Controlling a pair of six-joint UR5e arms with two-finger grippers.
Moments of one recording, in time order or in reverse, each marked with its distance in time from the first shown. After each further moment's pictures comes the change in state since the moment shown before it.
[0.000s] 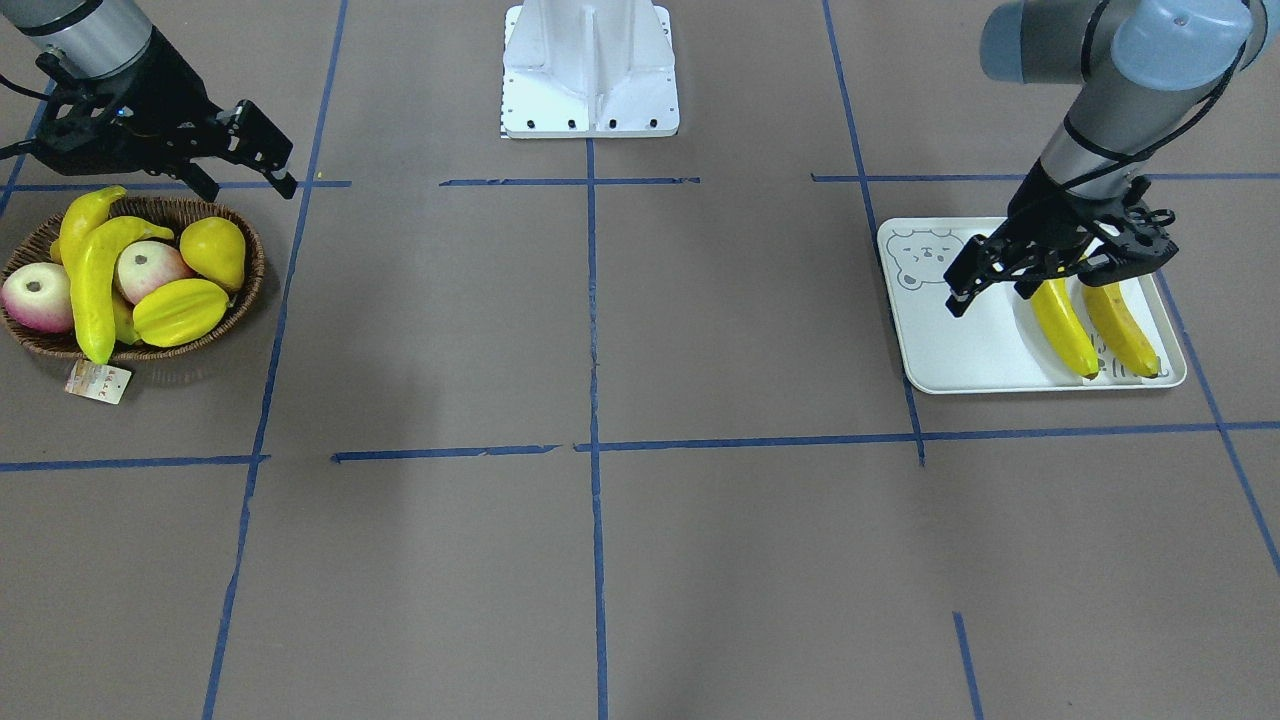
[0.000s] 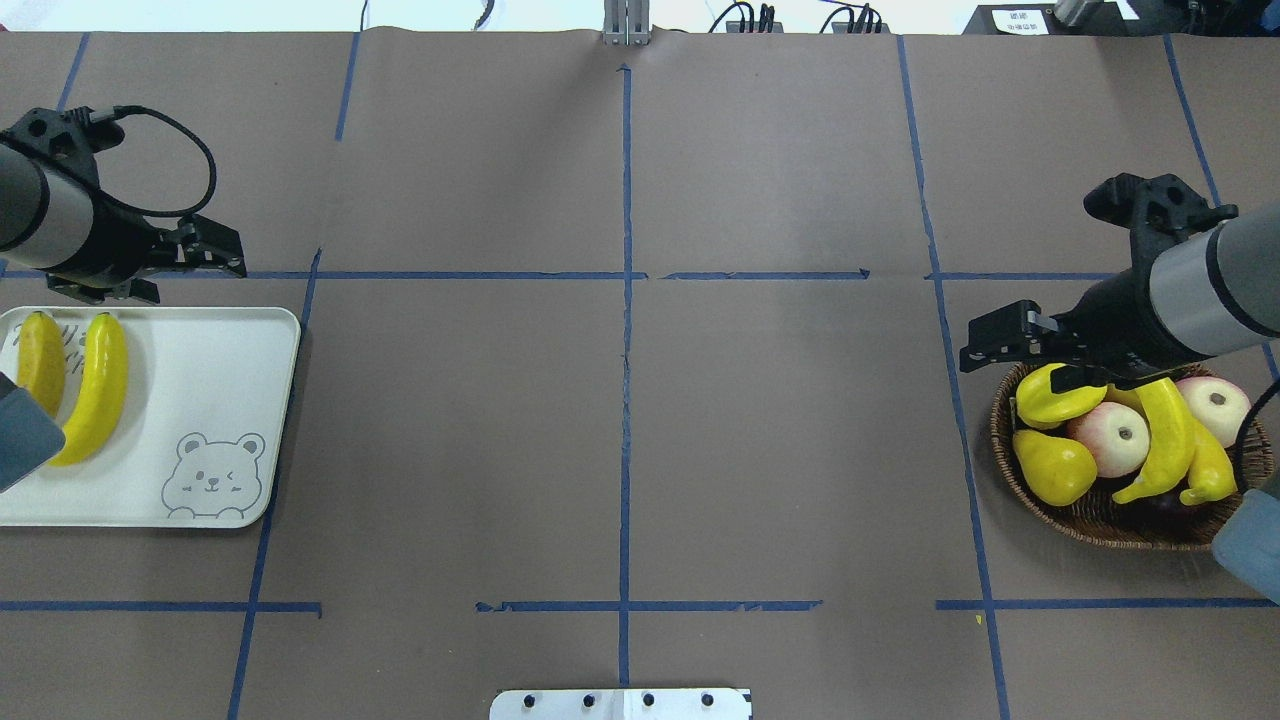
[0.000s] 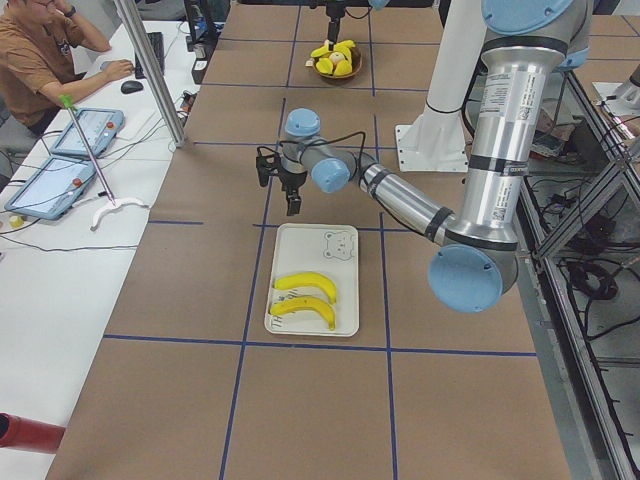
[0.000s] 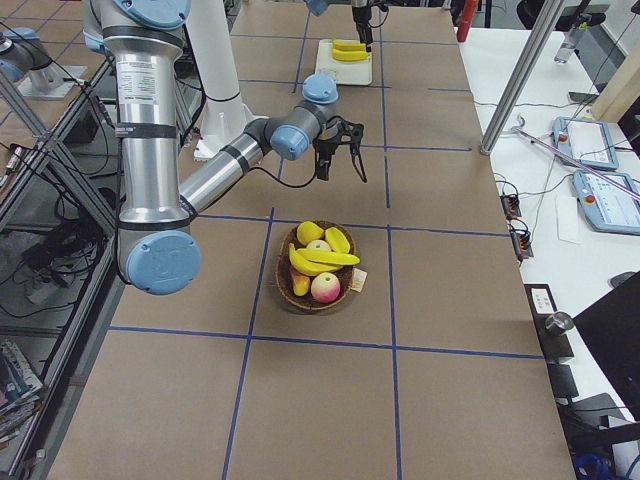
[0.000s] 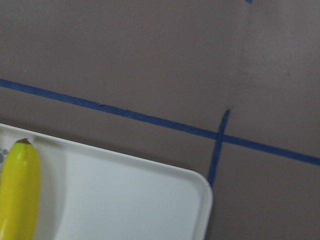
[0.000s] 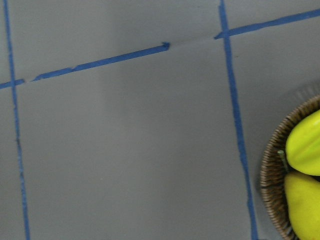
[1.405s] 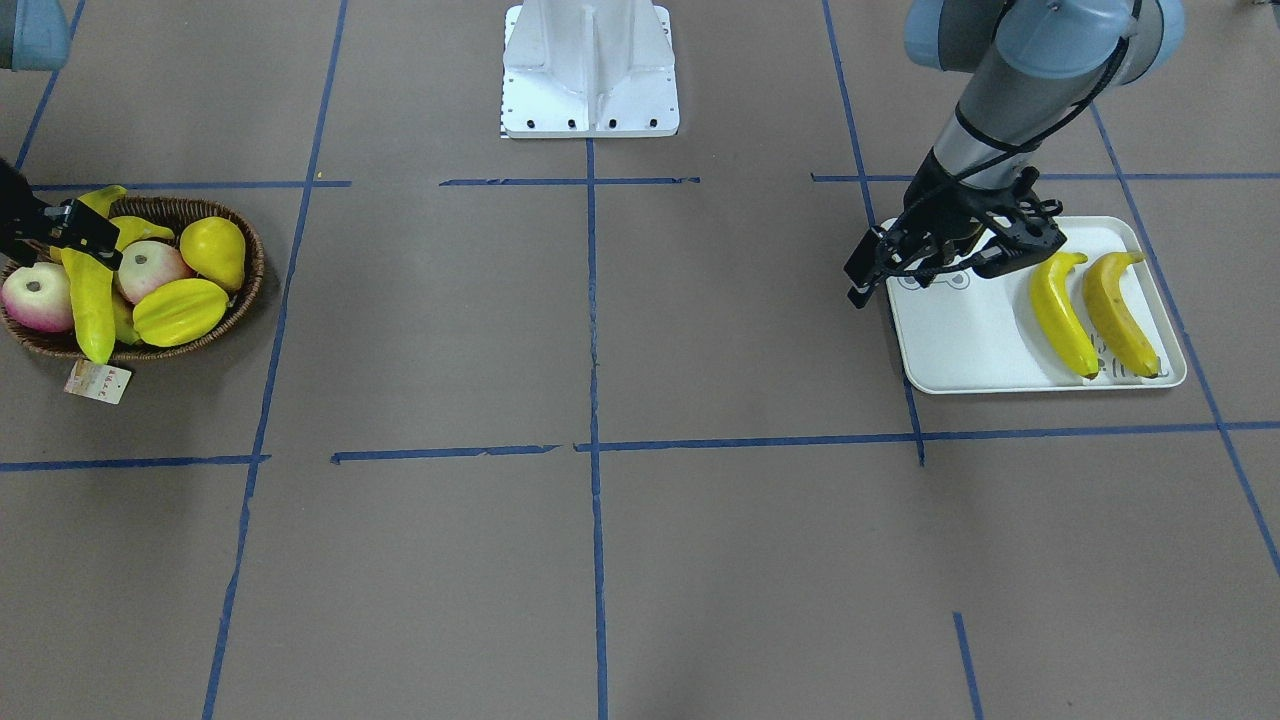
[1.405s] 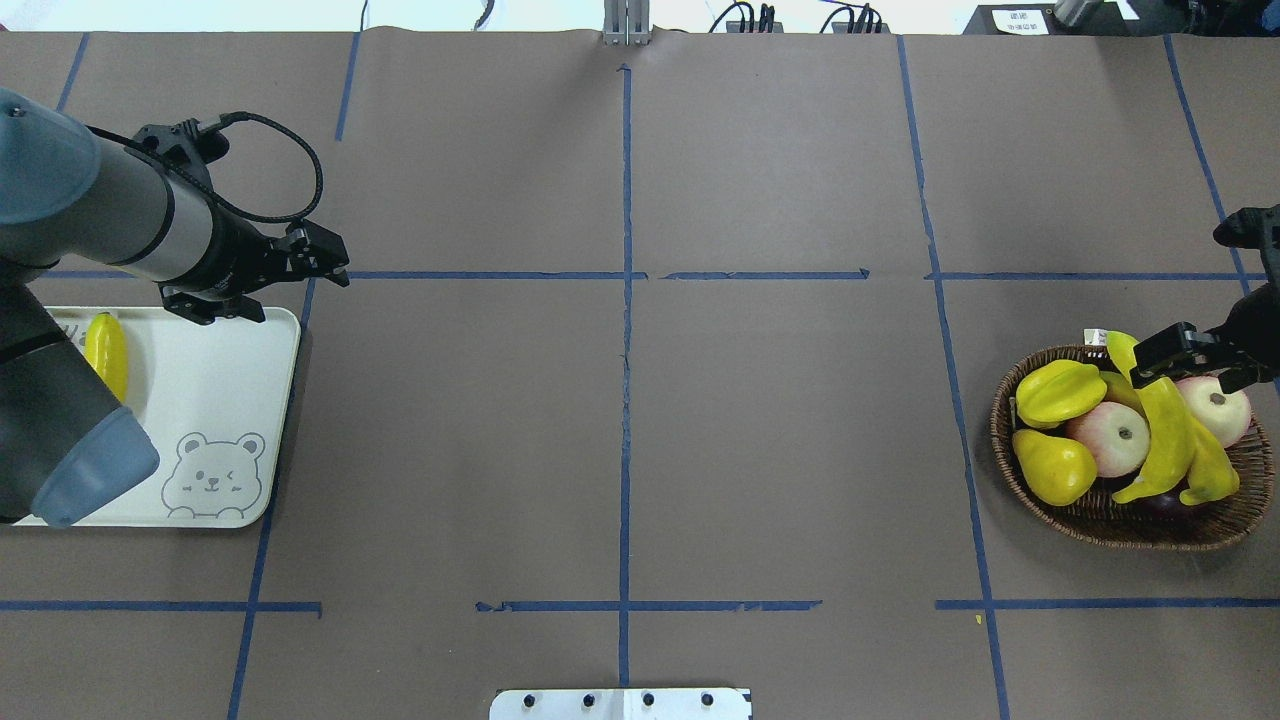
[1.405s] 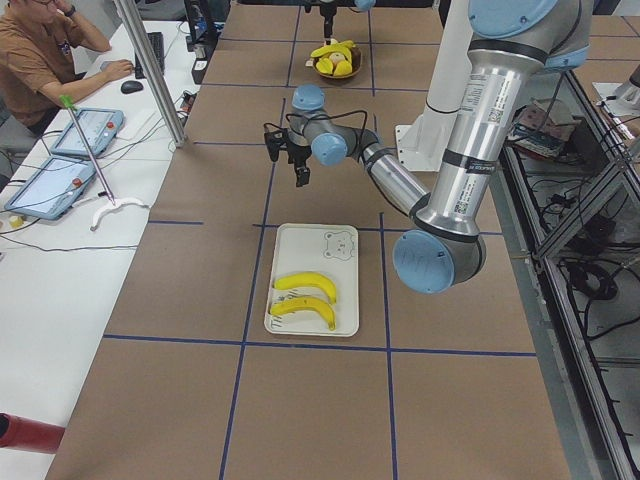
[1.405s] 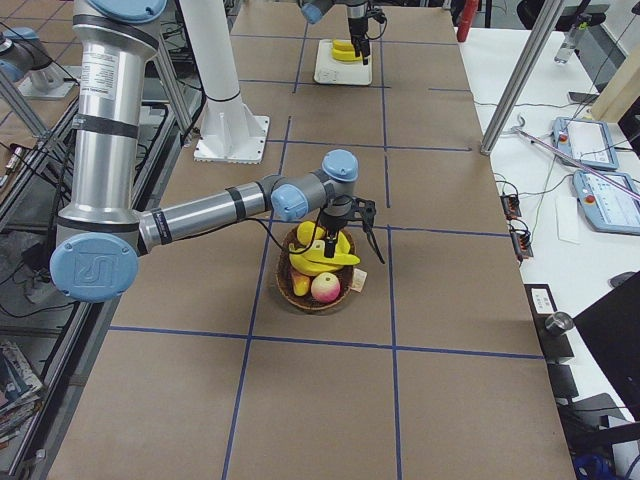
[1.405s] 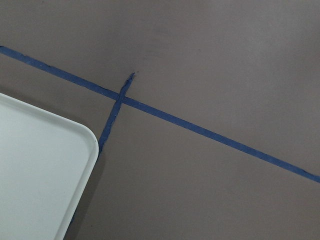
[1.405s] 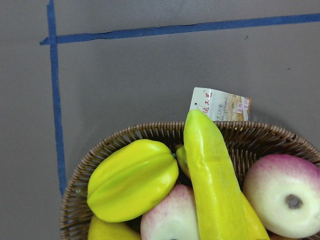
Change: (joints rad) left arm 0.097 -0.095 -0.005 0.030 0.026 -0.151; right arm 0.191 -0.127 -0.260 0.003 0.084 -0.470
